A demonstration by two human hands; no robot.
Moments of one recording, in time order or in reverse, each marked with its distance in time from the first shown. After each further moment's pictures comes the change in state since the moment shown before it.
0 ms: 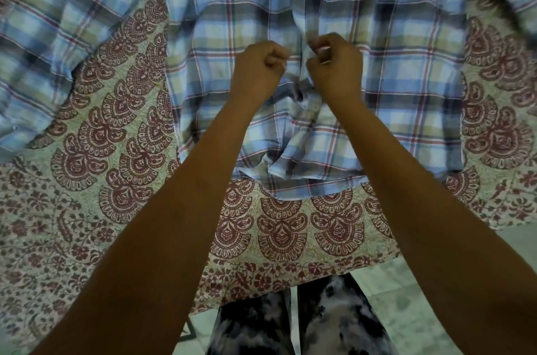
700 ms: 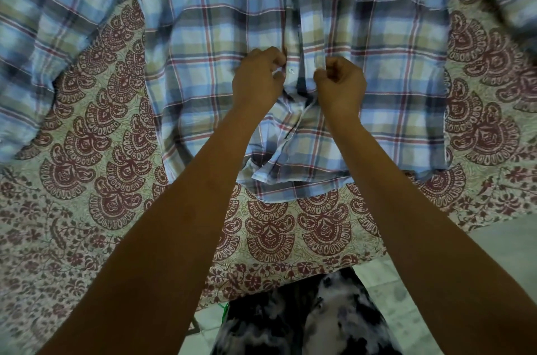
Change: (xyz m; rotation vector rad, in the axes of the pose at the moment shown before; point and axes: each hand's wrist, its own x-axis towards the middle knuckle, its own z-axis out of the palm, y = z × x) left_hand -0.001 0.012 0.028 0.297 -0.073 0.086; right_hand -0.010 0.032 -0.012 0.321 0.123 0.250
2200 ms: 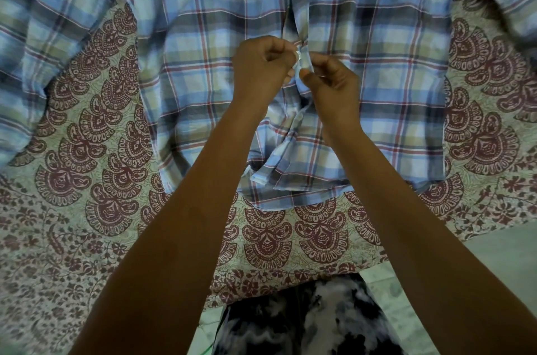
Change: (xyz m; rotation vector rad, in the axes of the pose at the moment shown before) left_hand 0.005 0.036 -0.022 -0.635 0.031 -0.221; right_hand -0.007 -0.023 -0.005 0.339 -0.185 0.032
